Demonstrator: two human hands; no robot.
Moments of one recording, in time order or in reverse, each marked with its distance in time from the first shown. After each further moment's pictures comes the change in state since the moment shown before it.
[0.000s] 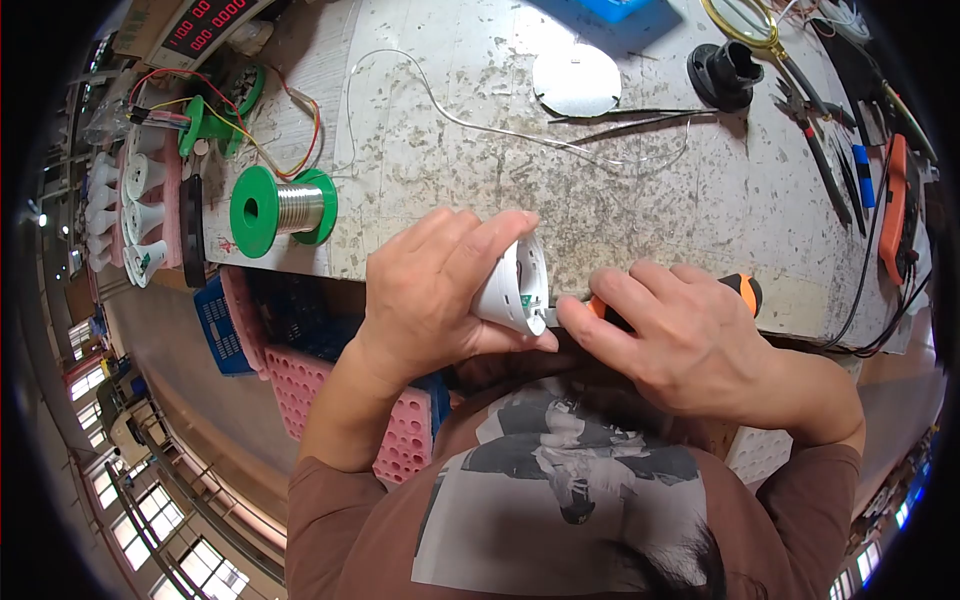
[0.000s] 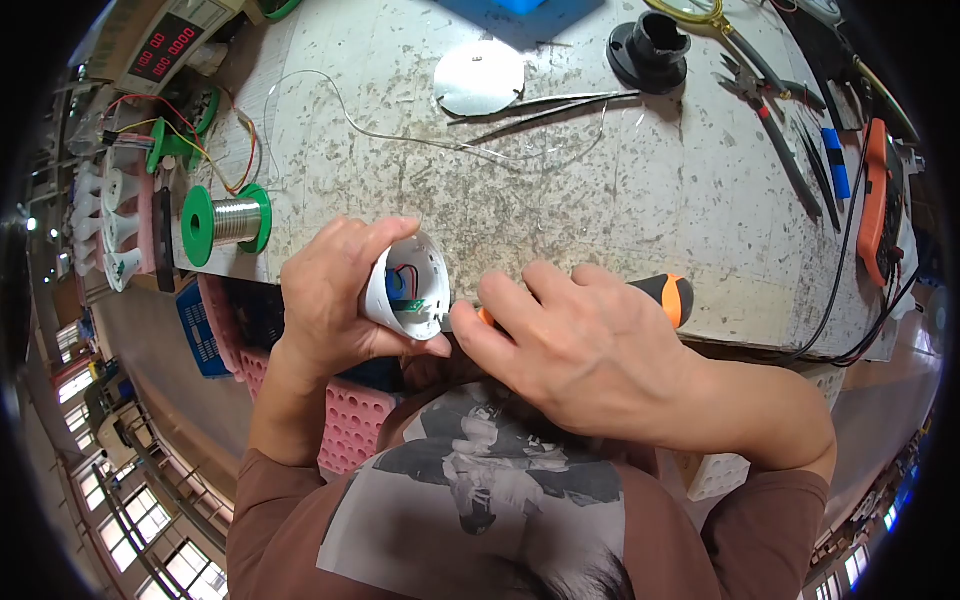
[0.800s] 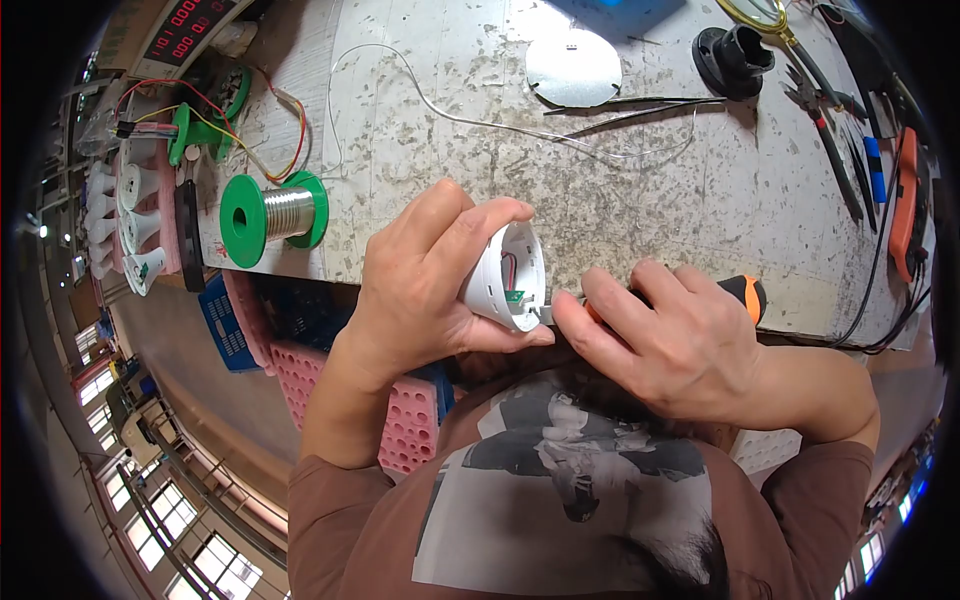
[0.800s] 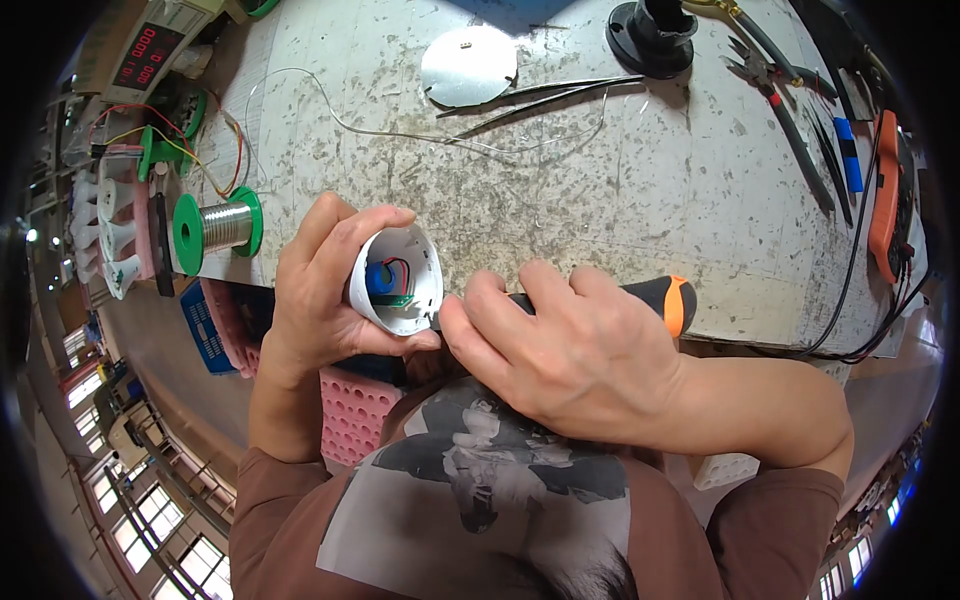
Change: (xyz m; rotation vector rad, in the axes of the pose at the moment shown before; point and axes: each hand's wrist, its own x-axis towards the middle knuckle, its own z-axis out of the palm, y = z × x) left_hand 0.014 -0.010 0.002 -0.088 0.043 0.015; right_hand -0.002 -0.003 0.012 -0.113 0.081 -0.017
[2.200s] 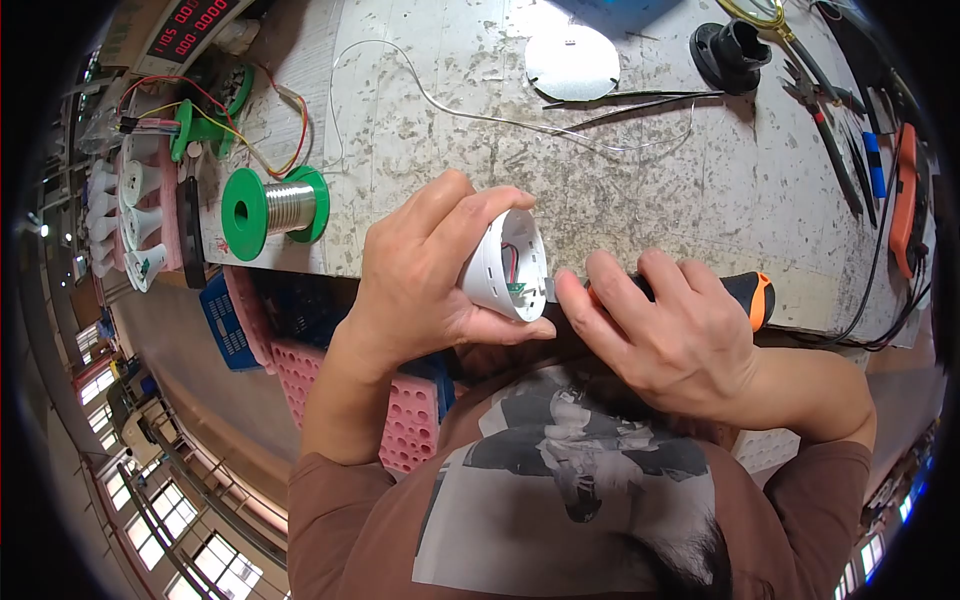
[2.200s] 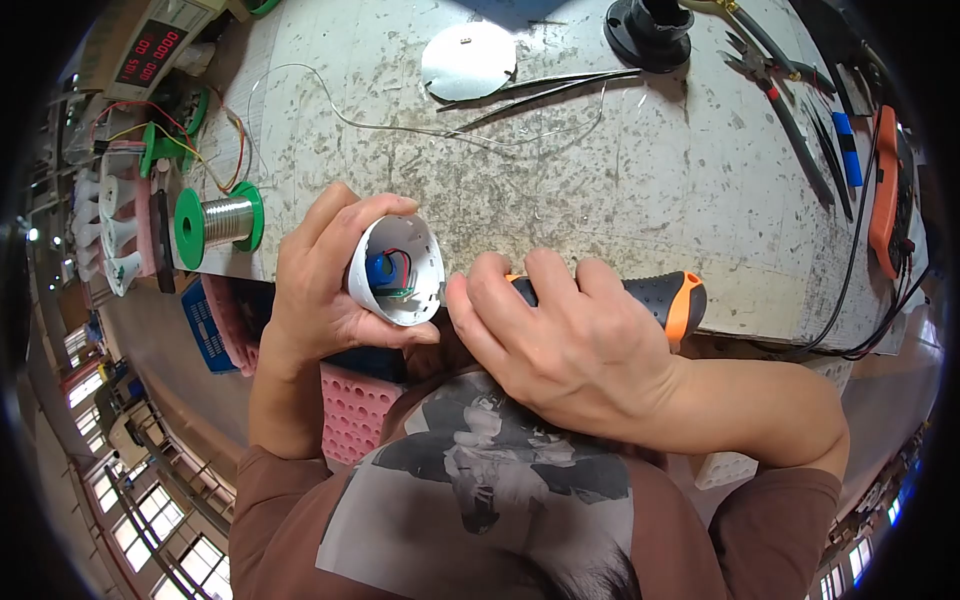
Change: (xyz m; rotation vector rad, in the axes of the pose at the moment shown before) left_hand 0.000 -0.001 -0.003 0.006 -0.057 -0.014; right_hand -0.003 -0.007 0.003 -0.075 0.020 0.027
